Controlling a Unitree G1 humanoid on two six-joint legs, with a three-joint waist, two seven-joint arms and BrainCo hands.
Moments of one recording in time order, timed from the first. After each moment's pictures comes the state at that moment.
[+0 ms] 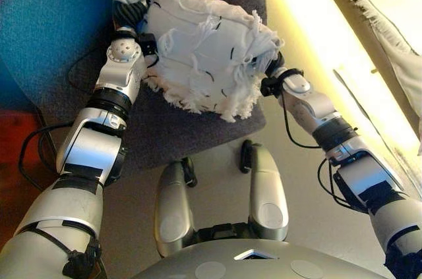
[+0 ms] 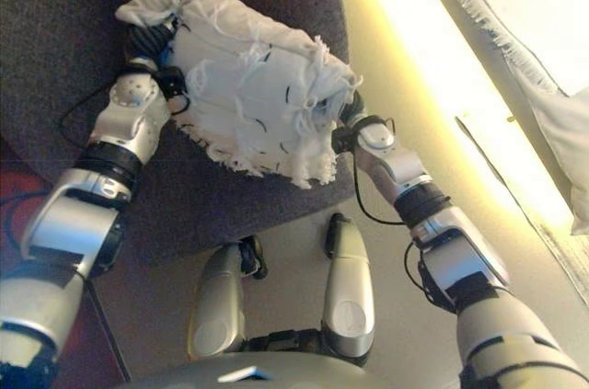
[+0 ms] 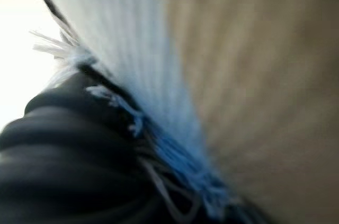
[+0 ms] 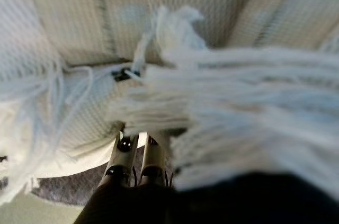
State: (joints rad) left arm -1.02 0.48 -0.34 0.89 -0.58 -0.12 0.32; right arm -0.80 -0.42 0.56 0.50 0.75 0.12 -0.12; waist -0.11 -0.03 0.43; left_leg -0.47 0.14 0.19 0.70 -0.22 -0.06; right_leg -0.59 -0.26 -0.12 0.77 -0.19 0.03
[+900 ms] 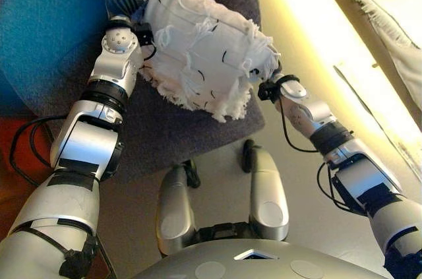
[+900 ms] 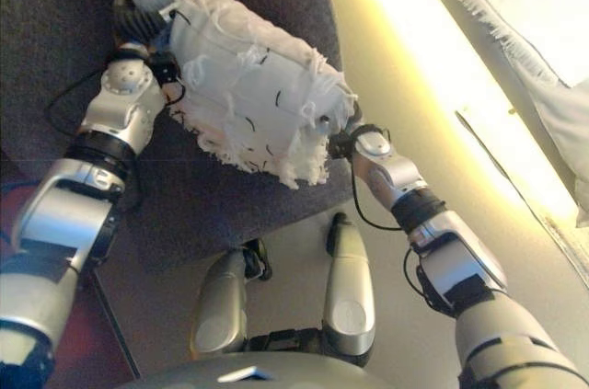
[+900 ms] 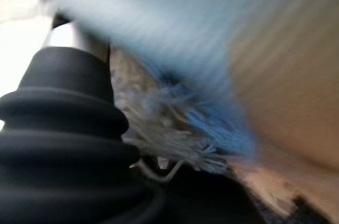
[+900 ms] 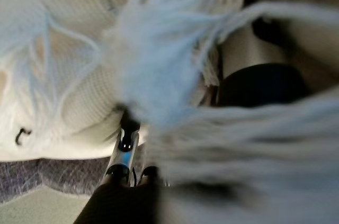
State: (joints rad) left arm -1.07 0.52 -0.37 0.90 -0.61 -0.10 0.35; right arm -0.74 -0.43 0.55 0.52 0.86 0.08 -0.16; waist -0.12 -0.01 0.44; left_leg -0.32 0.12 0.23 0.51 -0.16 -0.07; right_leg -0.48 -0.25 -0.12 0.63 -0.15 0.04
